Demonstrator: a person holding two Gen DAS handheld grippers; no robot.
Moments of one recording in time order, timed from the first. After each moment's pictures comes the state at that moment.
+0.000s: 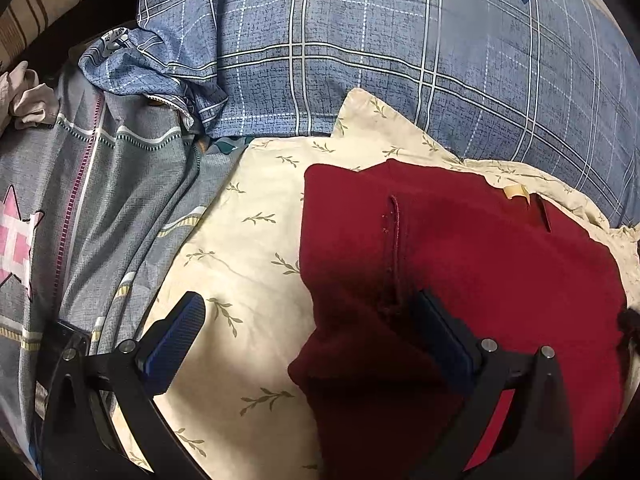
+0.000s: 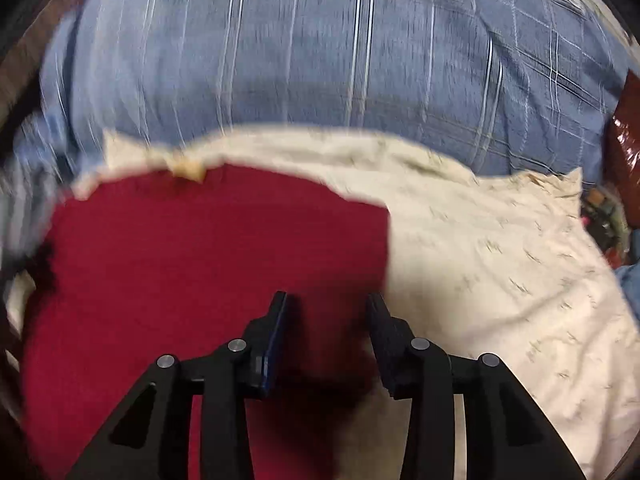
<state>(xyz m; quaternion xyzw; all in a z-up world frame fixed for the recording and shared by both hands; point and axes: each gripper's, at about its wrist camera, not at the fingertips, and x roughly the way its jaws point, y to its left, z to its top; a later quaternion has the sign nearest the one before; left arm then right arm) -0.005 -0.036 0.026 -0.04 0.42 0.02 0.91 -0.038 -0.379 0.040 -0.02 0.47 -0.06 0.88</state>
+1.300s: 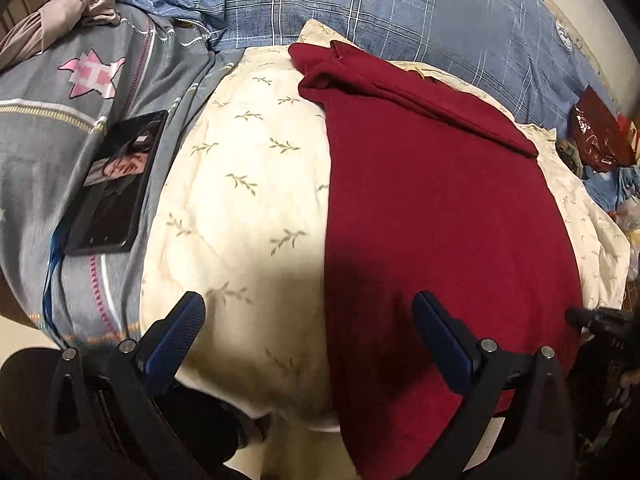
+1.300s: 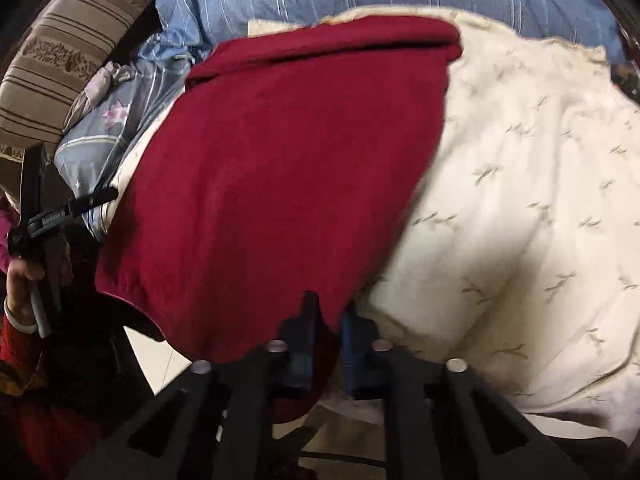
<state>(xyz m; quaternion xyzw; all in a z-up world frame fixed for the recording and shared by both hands) -0.230 0.001 0.028 -0.05 0.48 -0.10 0.87 -0.280 -0.348 0.035 0.06 0.52 0.11 0.84</state>
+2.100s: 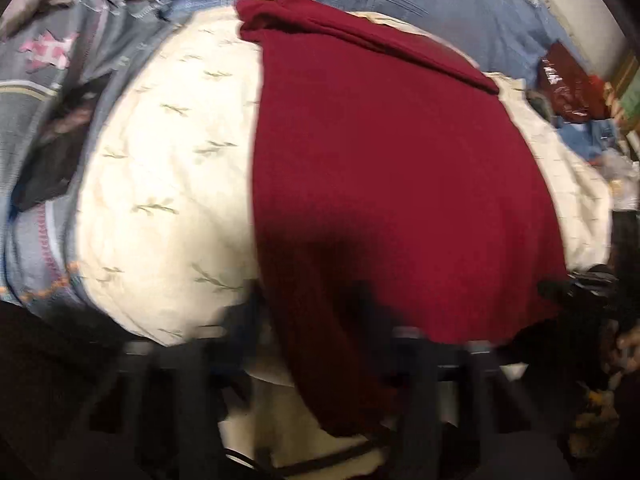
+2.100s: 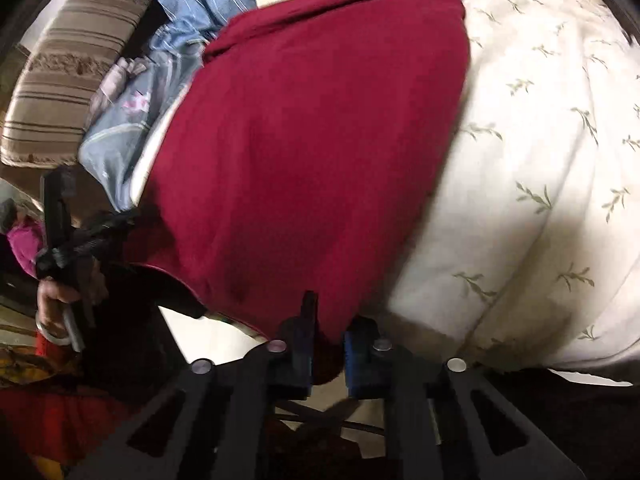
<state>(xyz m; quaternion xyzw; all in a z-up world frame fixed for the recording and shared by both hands) -0.260 -0.022 0.006 -0.04 0.53 -0.18 0.83 -0.295 -0.339 0.015 0.13 0.56 0.19 0.80</state>
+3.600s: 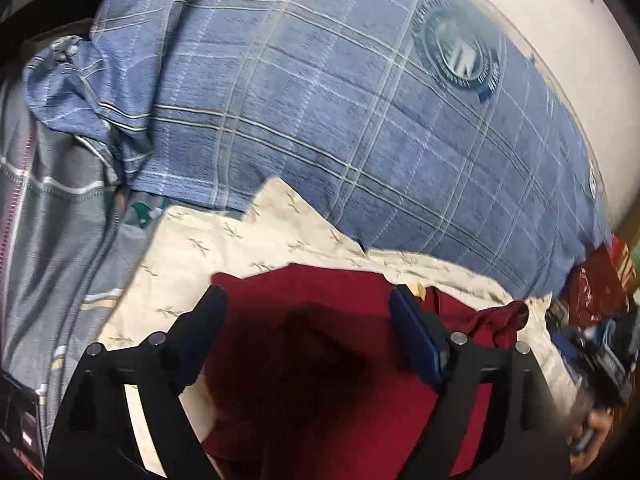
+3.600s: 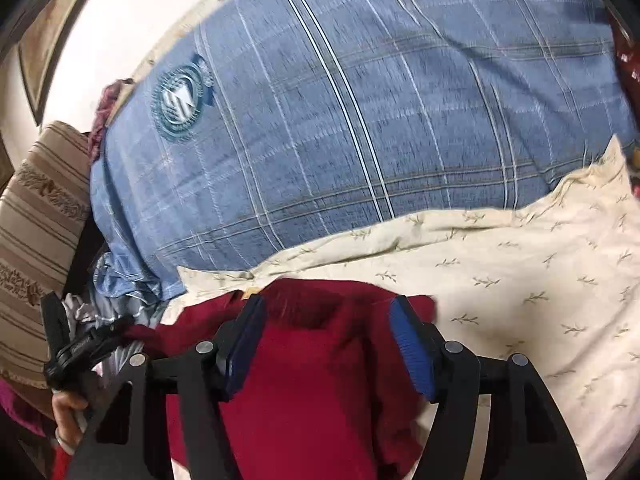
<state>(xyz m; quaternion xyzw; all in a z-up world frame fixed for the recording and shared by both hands) 0.029 -0.027 0.083 -0.18 0.37 -0.11 0.91 -0.031 -0.440 0.118 0.19 0.33 0.07 0.92</state>
